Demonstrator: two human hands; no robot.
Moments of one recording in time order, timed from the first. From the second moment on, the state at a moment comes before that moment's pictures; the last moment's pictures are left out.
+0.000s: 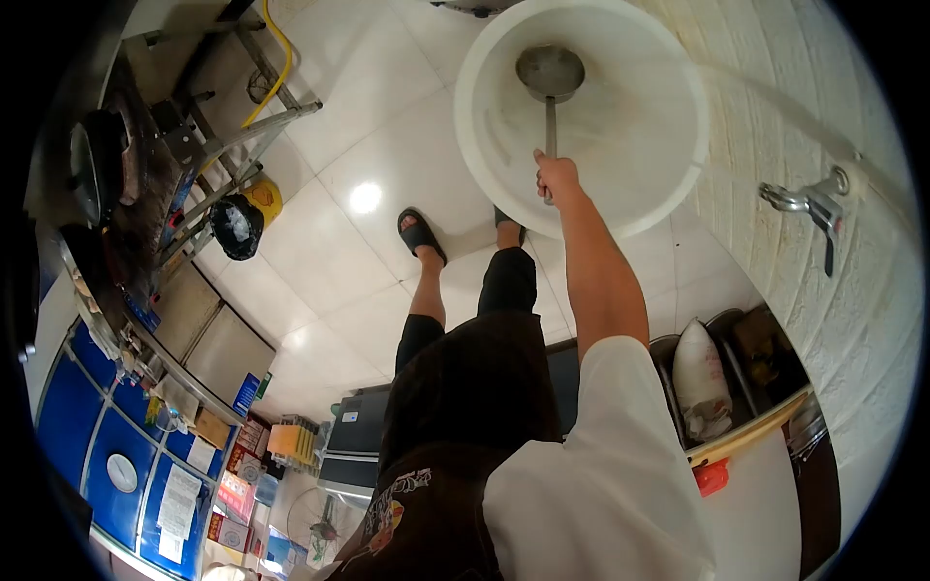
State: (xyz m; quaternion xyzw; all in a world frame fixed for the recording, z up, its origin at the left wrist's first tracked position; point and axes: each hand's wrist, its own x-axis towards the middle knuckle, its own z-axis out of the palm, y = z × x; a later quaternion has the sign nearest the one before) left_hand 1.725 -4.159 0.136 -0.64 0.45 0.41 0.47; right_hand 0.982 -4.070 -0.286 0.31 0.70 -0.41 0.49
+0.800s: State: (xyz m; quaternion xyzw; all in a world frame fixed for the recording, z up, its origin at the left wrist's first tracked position) left_hand 1.751 -4.218 0.090 -0.38 0.72 0.40 0.43; right_hand 0.998 -4.067 -0.182 0.30 0.75 -0.43 0.41
